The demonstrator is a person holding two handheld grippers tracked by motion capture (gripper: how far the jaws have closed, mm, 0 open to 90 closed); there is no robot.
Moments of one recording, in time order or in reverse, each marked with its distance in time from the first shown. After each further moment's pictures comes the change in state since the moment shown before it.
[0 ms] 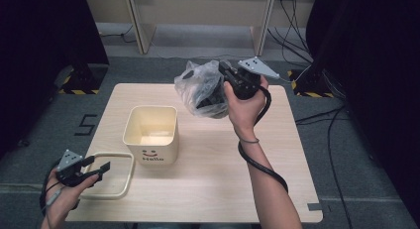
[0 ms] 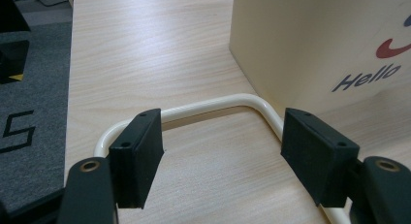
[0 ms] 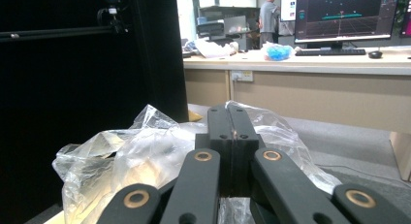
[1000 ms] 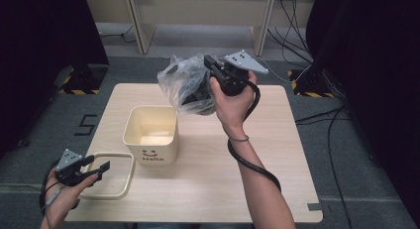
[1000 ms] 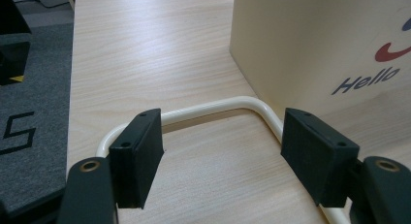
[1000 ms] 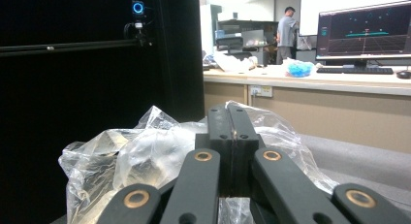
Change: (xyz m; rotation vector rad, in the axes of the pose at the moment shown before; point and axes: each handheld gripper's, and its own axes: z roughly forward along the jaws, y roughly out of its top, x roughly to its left) left arm 0.001 0.002 -0.001 -0.005 0.001 0.001; right arm 0.034 0.019 0.007 -0.051 0.075 -0.021
